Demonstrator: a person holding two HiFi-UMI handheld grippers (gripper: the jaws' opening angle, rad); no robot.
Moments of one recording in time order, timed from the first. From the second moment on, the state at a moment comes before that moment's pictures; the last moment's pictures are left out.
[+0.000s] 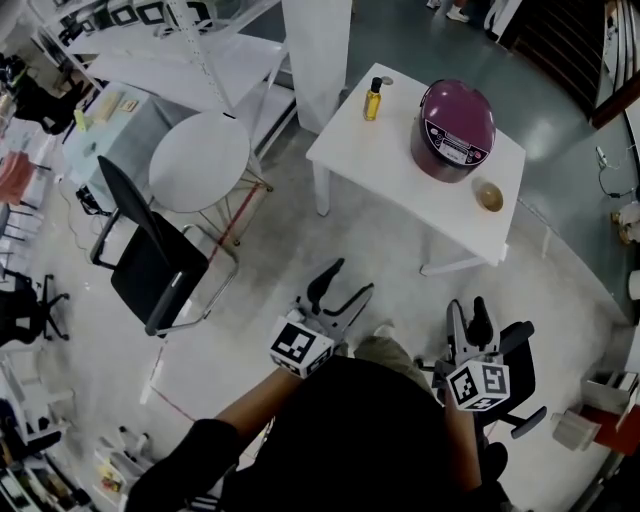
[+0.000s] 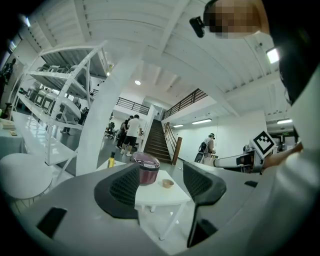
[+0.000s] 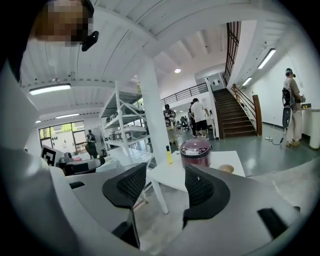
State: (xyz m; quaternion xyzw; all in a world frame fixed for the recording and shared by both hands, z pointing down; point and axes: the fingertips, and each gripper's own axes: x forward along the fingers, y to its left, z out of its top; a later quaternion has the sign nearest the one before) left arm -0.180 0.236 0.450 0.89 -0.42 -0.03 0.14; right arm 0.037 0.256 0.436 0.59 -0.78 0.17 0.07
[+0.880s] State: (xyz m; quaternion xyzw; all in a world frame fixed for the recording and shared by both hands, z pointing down) left arm -0.114 0.108 0.449 0.90 -0.41 0.01 0.13; right arm 0.098 0.122 0.450 0.61 -0.77 0.16 0.04
